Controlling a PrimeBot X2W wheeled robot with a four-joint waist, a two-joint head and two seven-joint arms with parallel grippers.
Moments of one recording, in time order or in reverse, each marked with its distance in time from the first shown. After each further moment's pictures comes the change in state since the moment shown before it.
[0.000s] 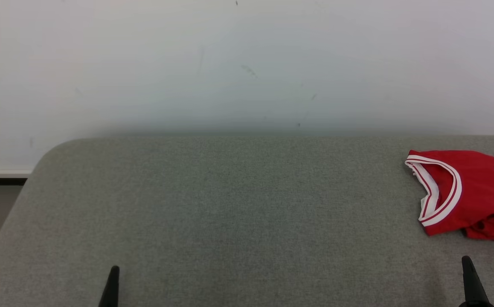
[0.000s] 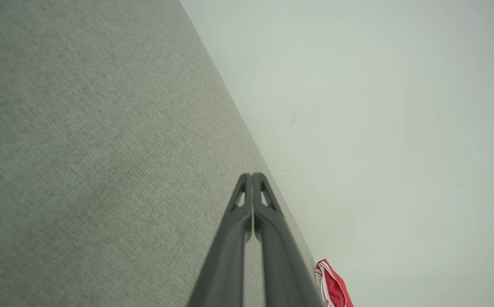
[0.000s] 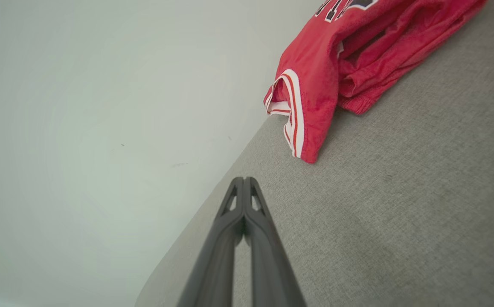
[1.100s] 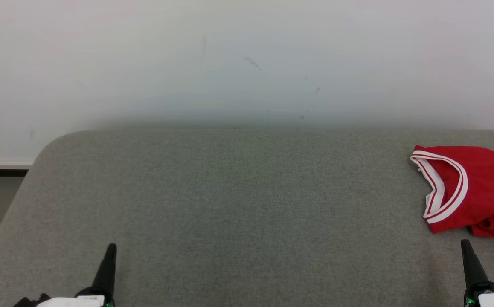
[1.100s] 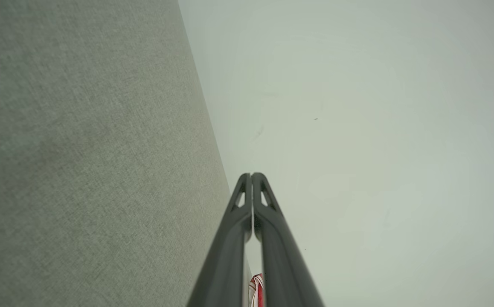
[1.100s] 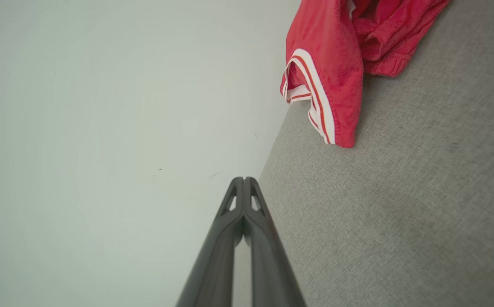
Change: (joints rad) left arm -0.076 0.002 0.028 0.006 -0.289 -0.009 0.079; right arm -0.061 0.006 -0.017 0.000 0.291 0.000 0.075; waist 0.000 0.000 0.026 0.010
